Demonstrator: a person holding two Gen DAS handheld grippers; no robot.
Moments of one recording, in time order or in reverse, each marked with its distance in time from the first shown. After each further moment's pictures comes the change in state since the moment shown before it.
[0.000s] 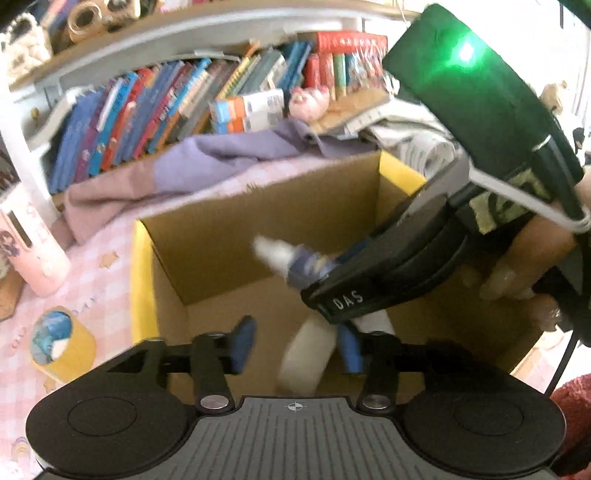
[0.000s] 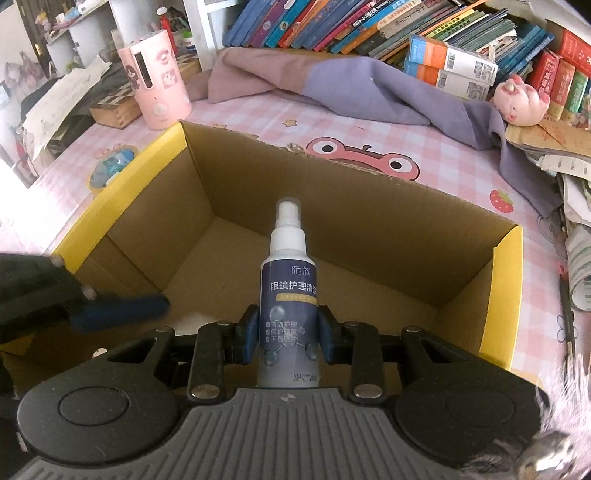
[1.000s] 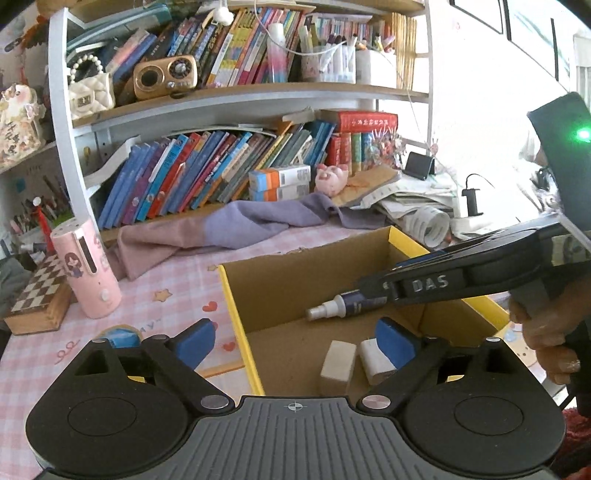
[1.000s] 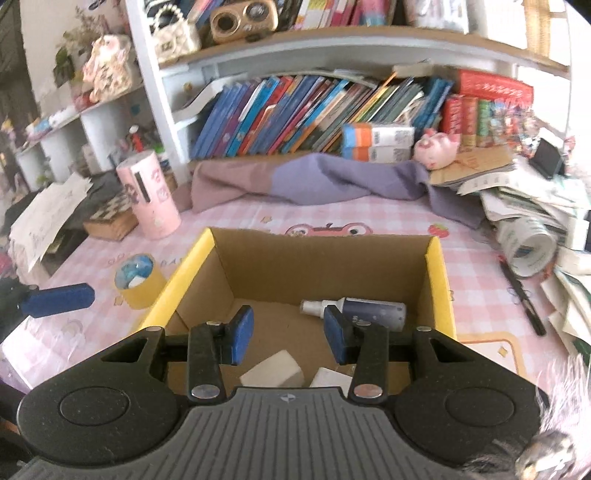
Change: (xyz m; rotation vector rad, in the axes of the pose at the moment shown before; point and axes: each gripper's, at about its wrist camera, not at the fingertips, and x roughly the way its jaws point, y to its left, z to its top) left arm -0.094 0.039 -0.027 -0.047 -0.218 0.010; right arm -0.097 0.051 -0.040 0.229 -0.348 -0.138
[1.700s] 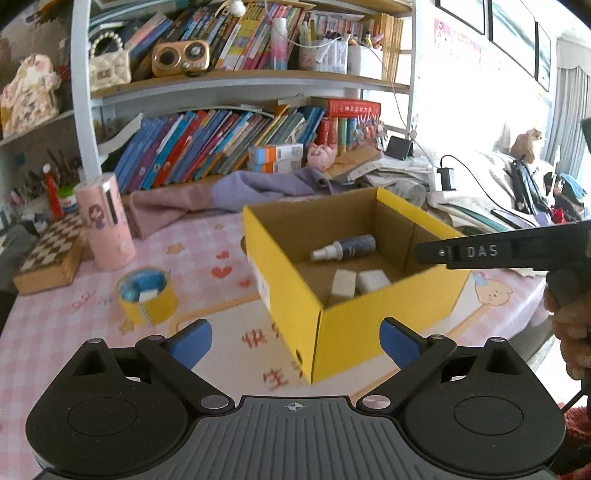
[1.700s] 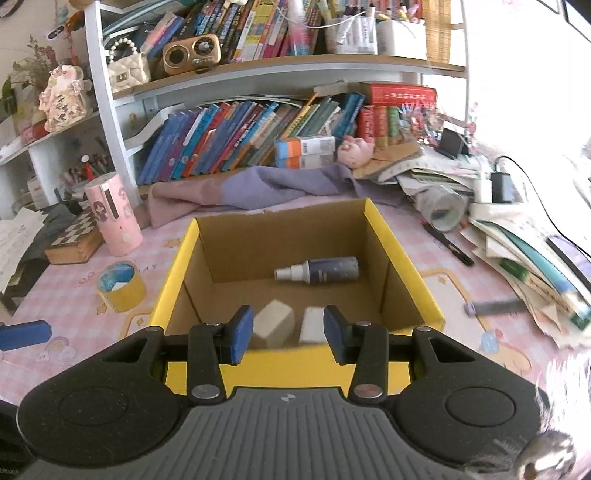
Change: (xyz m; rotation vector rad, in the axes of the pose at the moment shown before) left arm -0.069 0.050 -0.063 -0.009 0.045 -0.091; right arm -0.071 0.074 -0.073 0.138 -0.098 -0.268
